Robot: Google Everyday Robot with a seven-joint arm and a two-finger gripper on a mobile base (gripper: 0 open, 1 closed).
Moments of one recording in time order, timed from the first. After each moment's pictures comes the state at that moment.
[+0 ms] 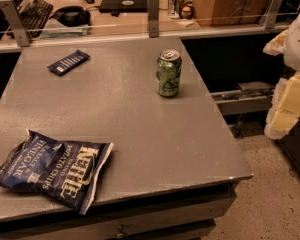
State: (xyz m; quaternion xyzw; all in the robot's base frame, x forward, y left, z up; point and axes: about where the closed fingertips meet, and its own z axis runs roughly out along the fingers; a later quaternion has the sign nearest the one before) arm 0.438 -0.217 0.976 -0.60 0.78 -0.03 0.16
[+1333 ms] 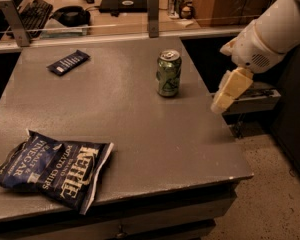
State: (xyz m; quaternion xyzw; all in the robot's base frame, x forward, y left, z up) arm 0.552 -0.172 0.915 -0.59 0.76 0.05 0.25
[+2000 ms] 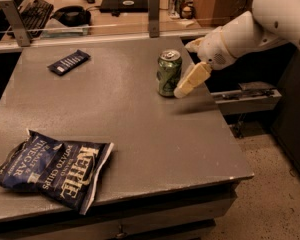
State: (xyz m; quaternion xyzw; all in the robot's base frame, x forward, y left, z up) arm 0.638 -0.096 0.886 -0.59 0.71 0.17 0.36
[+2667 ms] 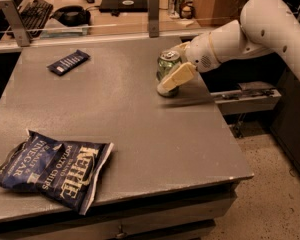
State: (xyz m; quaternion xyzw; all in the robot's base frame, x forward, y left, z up) arm 0.650 -0.054 0.879 -0.56 0.68 0.25 0.39
